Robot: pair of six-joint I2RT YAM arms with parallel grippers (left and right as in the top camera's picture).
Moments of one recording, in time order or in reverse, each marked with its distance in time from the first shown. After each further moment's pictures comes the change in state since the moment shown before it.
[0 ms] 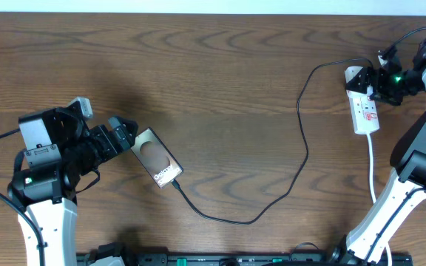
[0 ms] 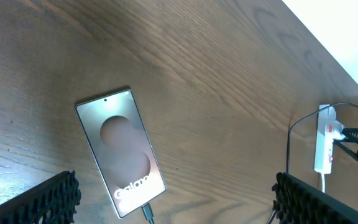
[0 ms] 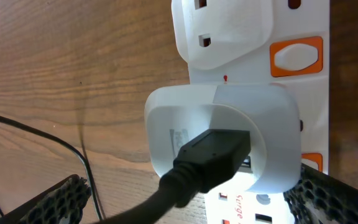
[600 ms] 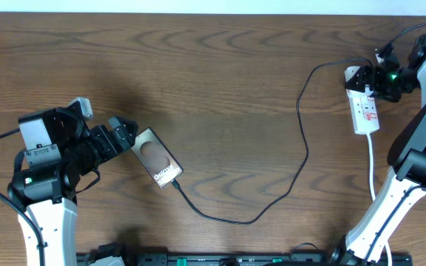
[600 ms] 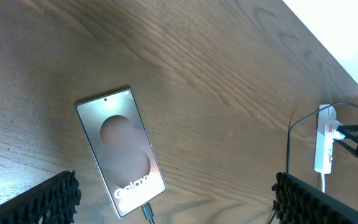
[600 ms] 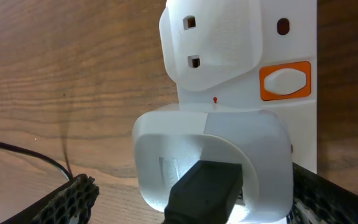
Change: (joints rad) left arm 0.000 0.000 0.000 -0.001 0.000 0.000; right arm 0.025 0.020 0.016 0.025 0.056 0.021
